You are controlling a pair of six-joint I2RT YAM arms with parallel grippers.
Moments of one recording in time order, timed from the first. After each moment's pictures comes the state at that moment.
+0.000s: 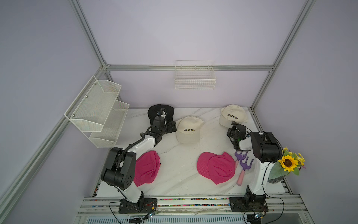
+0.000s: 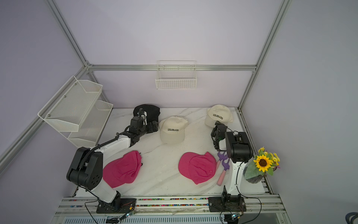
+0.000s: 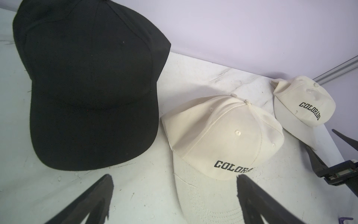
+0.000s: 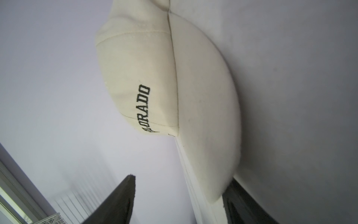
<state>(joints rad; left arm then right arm) -0.31 1.64 1.04 0.05 -0.03 -0.44 -0.04 2.07 0.88 0.90 0.06 1.79</state>
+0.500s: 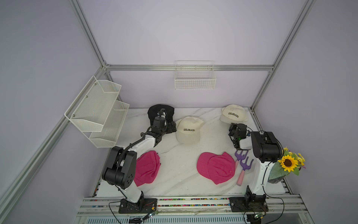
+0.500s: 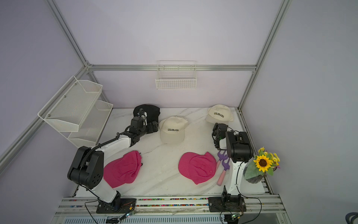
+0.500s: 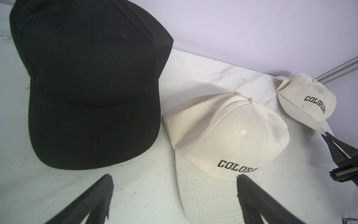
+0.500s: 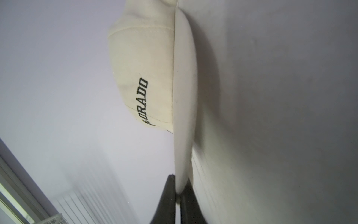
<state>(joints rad) -0.31 1.65 1.04 0.05 -0.02 -0.44 -0.05 2.07 0.86 0.93 0.05 1.76</state>
